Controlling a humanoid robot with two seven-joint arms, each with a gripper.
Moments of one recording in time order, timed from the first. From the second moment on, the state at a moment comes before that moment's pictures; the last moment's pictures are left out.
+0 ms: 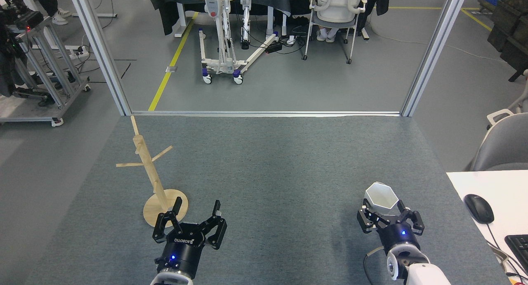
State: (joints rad) left arm -0.04 -0.04 -0.14 -1.50 -1.49 0.02 0.19; right arm -0.32 -0.19 0.18 -0.95 1.22 0.08 -0.08
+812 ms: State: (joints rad) left arm -0.04 -0.04 -0.15 -1.50 -1.49 0.01 0.19; right arm -0.39 -0.17 0.20 -0.87 1.22 0.08 -0.07
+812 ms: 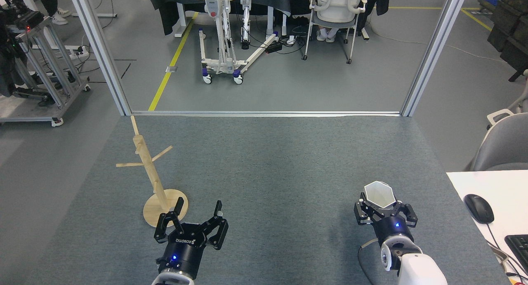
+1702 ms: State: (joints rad) left arm -0.05 -0.04 -0.15 -1.51 -1.48 0.01 0.19; right arm -0.47 -0.30 0.19 -1.02 1.04 -0.37 -0.01
